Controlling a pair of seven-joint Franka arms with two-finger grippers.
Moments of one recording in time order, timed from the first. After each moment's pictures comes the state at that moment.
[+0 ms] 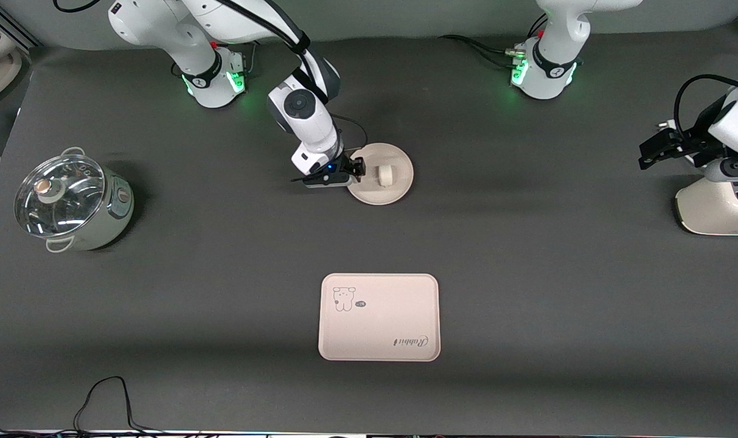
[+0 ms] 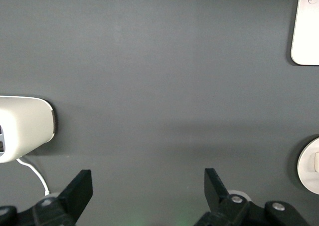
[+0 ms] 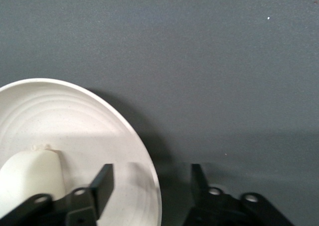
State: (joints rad) left arm -0.02 -0.11 0.01 -1.78 0.01 1.64 -0.03; right arm 0.83 0.41 0.05 -2.31 0.22 2.86 0.73
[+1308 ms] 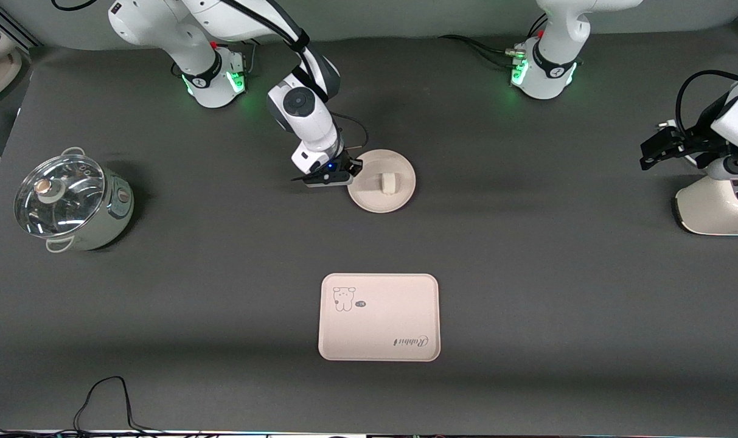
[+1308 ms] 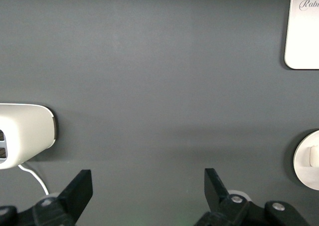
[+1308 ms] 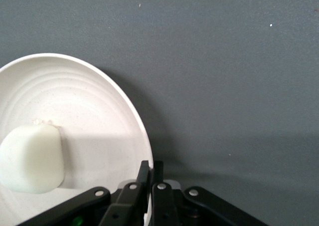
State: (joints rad) left arm -0.03 -0.10 0.01 -1.75 0.01 1.64 -0.03; right arm 0.83 0.39 0.05 -2.31 0.22 2.86 0.73
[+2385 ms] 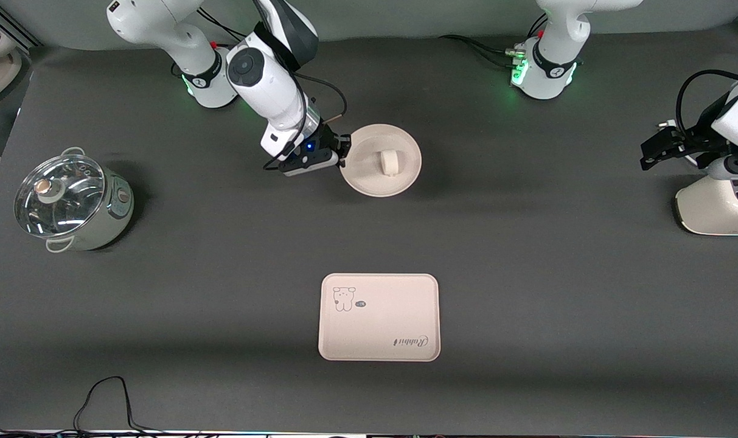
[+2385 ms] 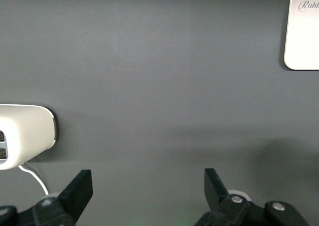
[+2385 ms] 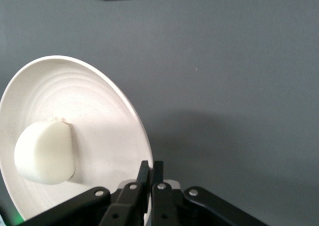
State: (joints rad) left arm -0.03 -0.10 0.01 -1.75 0.01 1.64 -0.03; right arm 0.72 0.10 0.03 -2.18 0.37 2.48 0.45
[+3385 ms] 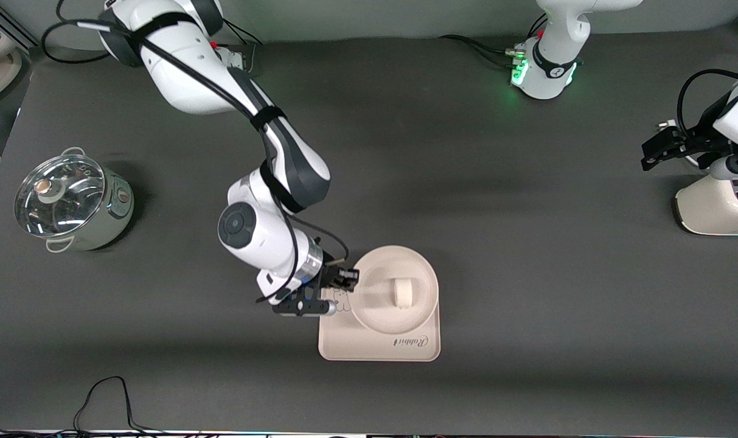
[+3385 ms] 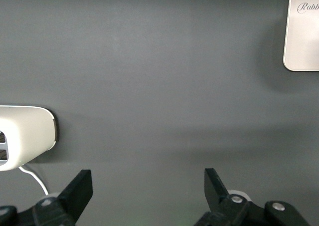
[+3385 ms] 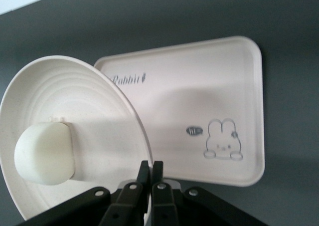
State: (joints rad) left arm -0.03 -0.10 0.01 -1.74 0.01 1.64 -0.03; right arm 0.53 0.87 -0.05 -1.08 0.37 2.22 0.42
